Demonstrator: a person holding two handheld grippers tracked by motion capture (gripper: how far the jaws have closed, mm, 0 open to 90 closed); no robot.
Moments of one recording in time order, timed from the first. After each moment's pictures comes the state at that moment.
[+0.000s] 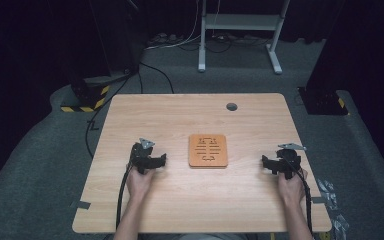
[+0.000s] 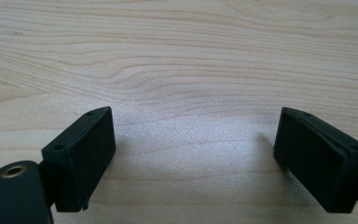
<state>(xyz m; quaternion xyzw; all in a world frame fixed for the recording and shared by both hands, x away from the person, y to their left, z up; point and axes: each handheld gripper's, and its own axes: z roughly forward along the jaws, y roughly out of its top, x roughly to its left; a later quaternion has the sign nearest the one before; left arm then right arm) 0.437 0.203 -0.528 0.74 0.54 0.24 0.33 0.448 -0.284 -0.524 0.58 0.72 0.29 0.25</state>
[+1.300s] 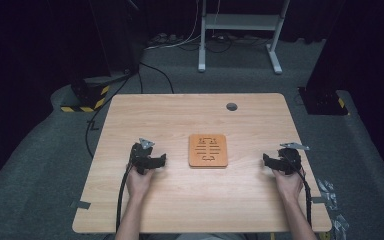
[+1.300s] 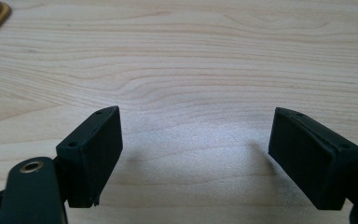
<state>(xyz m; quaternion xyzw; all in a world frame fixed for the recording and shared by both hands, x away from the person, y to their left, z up) 0.436 0.204 -0.528 0.74 0.54 0.23 0.33 0.446 -0.287 -0.516 0.58 0.71 0.31 0.24</state>
